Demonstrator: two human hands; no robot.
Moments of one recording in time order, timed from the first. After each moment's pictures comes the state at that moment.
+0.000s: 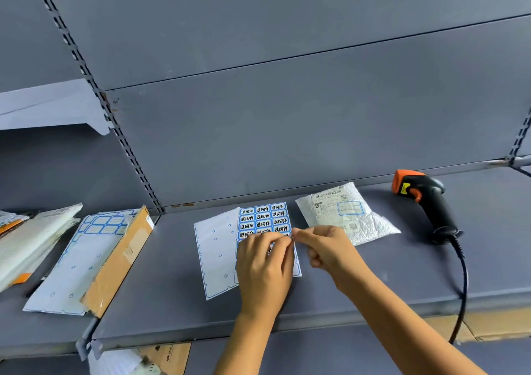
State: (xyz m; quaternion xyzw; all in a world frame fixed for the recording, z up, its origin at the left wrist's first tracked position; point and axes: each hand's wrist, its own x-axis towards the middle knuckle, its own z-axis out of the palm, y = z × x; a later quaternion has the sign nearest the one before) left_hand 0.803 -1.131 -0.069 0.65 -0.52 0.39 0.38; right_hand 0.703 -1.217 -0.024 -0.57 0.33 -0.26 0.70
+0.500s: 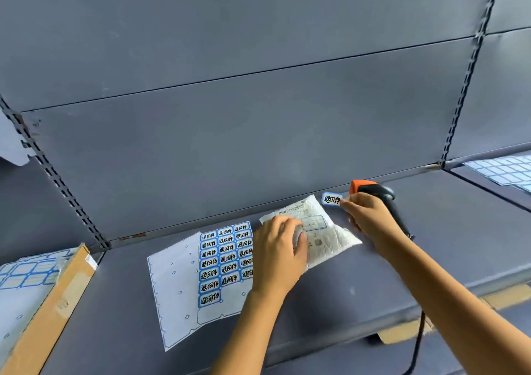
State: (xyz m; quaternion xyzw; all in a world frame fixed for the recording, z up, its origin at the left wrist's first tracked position) left_hand 0.781 -1.220 -0.048 0.70 -0.60 0.17 0.36; right_hand 0.636 -1.331 -0.008 -0.62 0.45 -0.40 0.50
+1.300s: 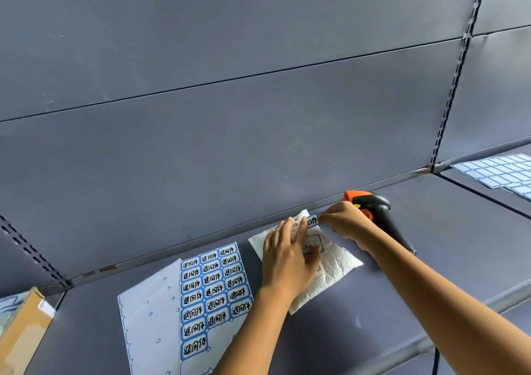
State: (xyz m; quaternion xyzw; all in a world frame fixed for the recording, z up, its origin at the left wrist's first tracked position) left_hand 0.793 -1.292 -0.072 0.73 -0.65 0.06 0.20; right_hand 0.674 -1.388 -0.019 -0.70 0.55 -0.25 0.37
